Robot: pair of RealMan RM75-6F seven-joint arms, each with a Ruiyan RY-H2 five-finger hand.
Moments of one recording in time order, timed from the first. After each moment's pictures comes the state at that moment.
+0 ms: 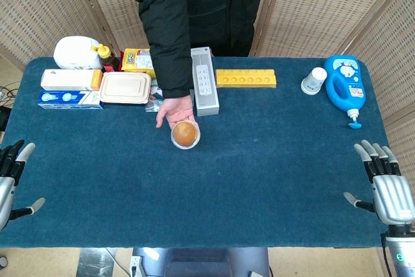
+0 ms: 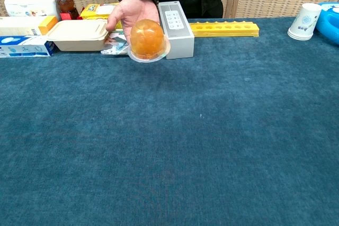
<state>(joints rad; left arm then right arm) -0.04 -0.80 0.00 -2.18 1.49 1.51 0.35 0.10 -1.09 0.07 -1.64 -1.54 1.52 0.02</state>
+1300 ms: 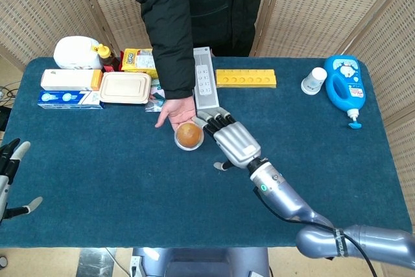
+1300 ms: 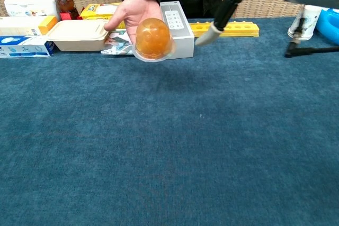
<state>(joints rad) -0.04 -0.76 -0.01 -2.17 1.48 1.49 0.23 0.86 -1.36 0.37 -1.86 -0.99 0.89 -0.50</state>
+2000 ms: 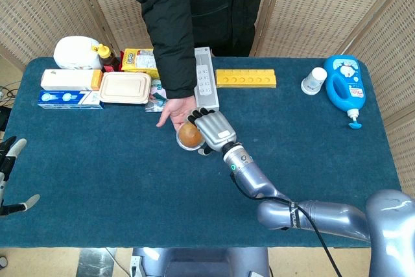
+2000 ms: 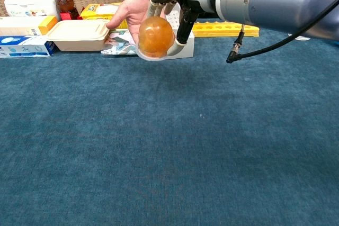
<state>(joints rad) -0.06 -0.73 -0.02 -2.16 1.43 1.46 0.18 1.08 -1.58 0.35 -1.54 -0.75 0.87 -0.55</state>
